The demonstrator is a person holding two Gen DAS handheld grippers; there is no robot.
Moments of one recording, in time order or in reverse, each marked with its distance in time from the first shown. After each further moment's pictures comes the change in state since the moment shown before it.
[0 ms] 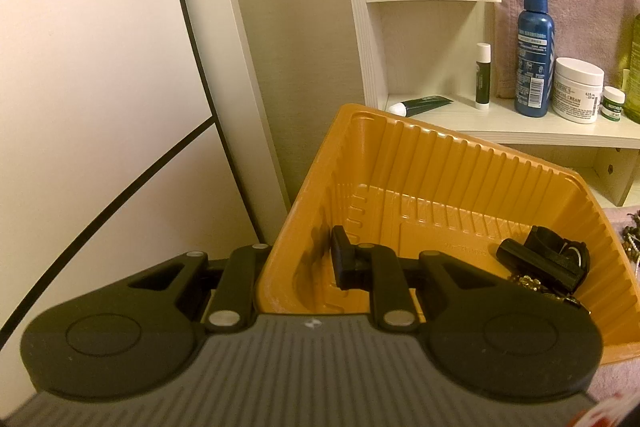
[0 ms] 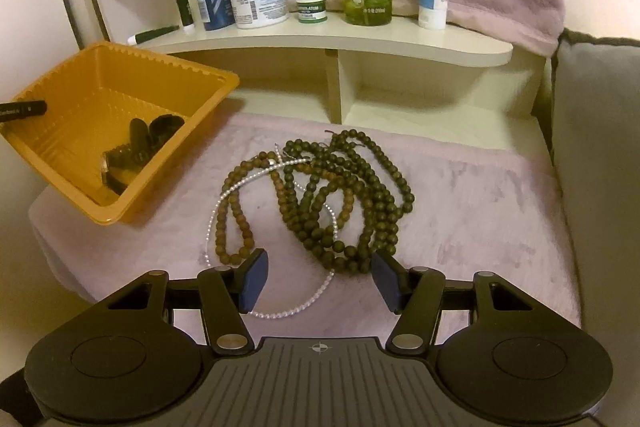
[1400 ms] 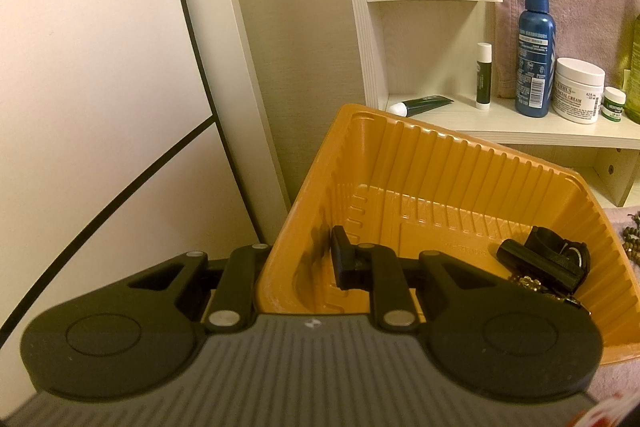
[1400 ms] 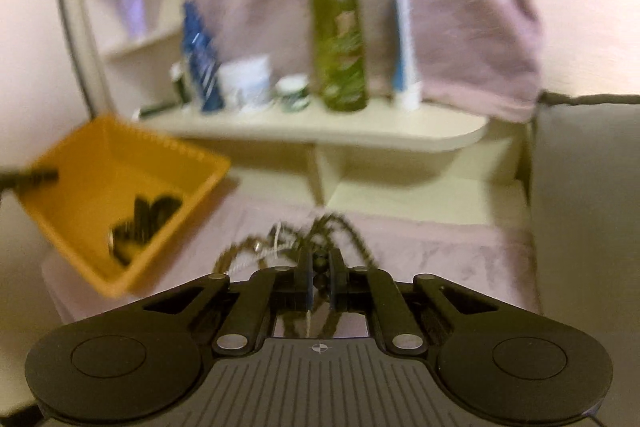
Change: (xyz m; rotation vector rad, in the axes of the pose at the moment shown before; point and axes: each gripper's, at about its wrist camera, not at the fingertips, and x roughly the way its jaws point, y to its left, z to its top) left arm 0.000 0.000 0.000 -0.001 0.001 0.001; right arm -0.029 -0.034 0.028 0.035 -0.194 0.051
